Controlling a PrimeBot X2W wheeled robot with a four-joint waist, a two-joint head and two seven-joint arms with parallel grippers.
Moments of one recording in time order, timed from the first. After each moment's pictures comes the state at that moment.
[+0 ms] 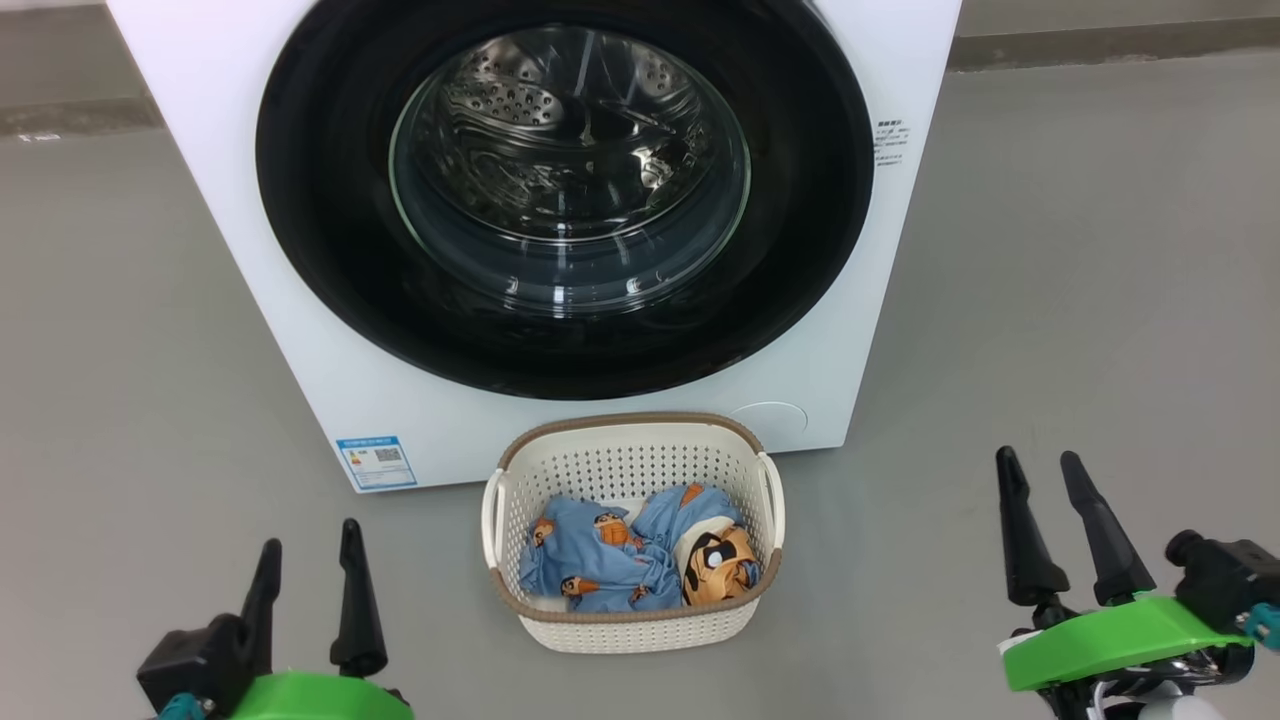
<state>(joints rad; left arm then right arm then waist) 0.00 0.03 -0.10 0.05 -0.37 0.08 -0.18 -0.07 -0.04 -0.08 0.11 0.43 0.13 -0.18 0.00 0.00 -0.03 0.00</state>
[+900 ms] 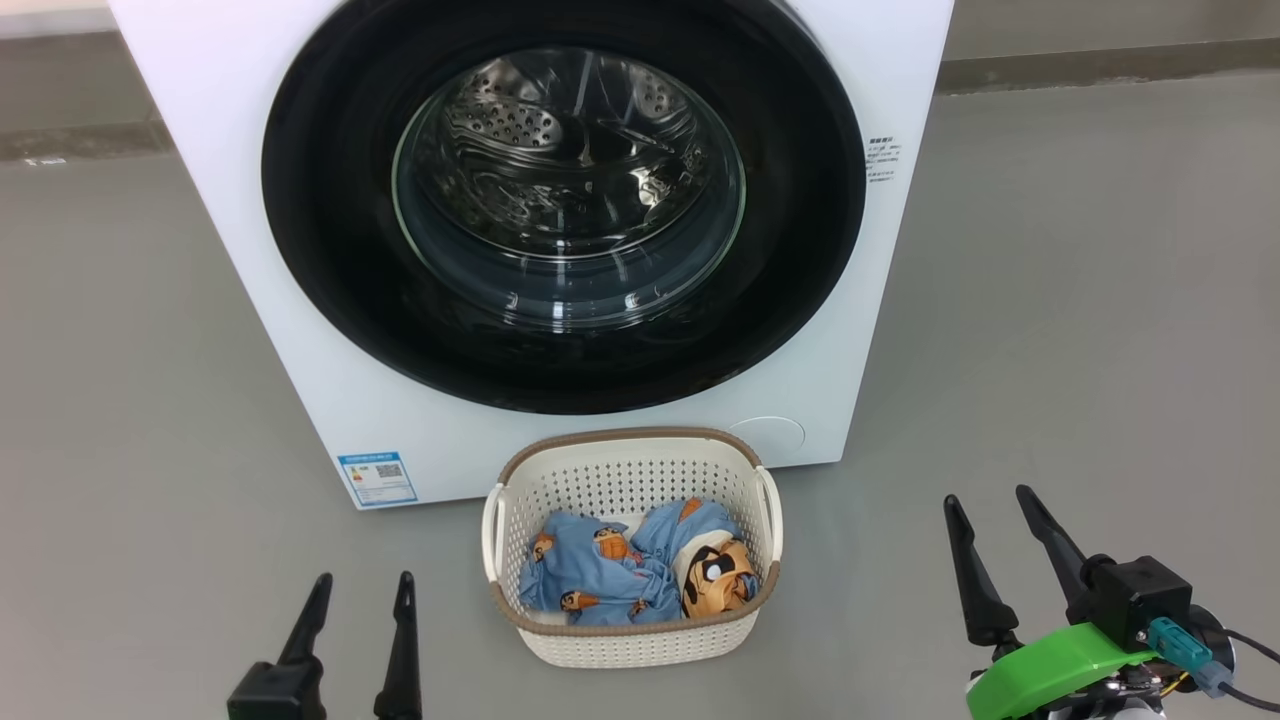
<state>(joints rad) 0.02 0.04 -0.13 0.19 -0.14 0.07 -0.25 -0.08 -0.04 -0.06 0.25 0.11 0.13 -0.25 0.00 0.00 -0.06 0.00</state>
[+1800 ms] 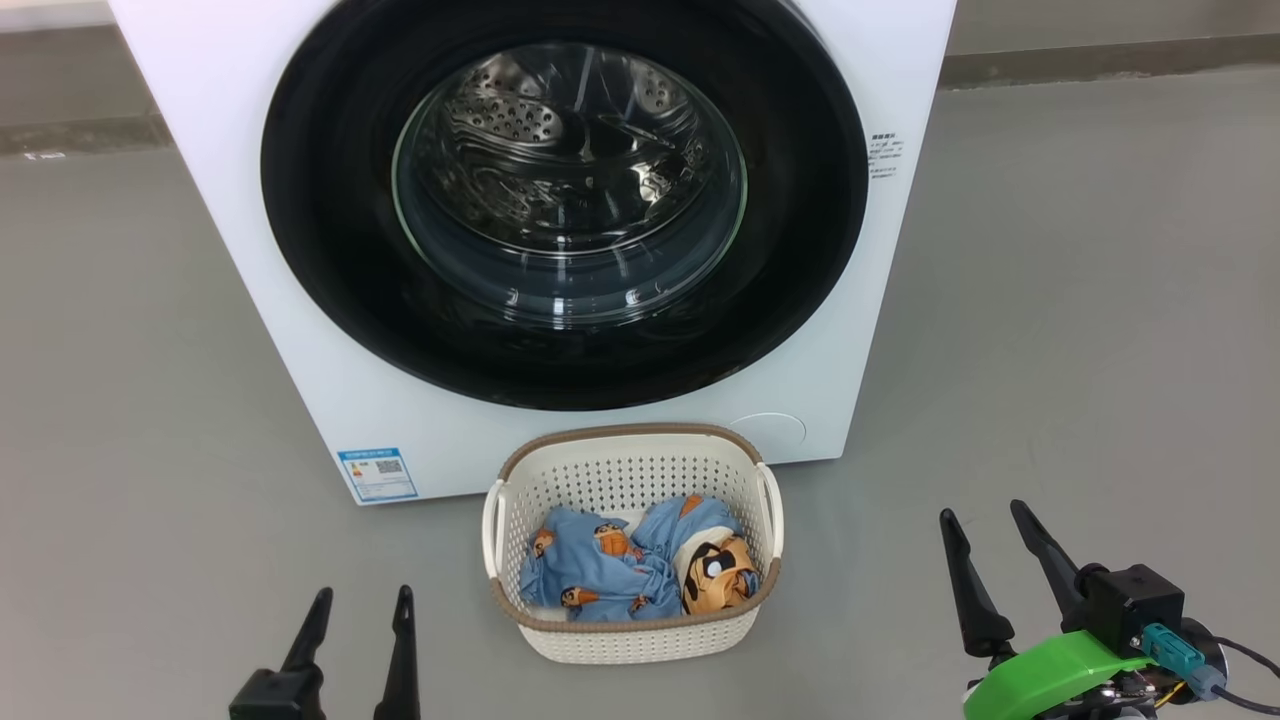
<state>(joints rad) 0.02 0.04 -0.13 0.22 -0.15 0.06 -0.25 -0.08 -0.04 -0.05 0.29 0.13 0.13 -0.25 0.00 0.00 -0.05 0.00</state>
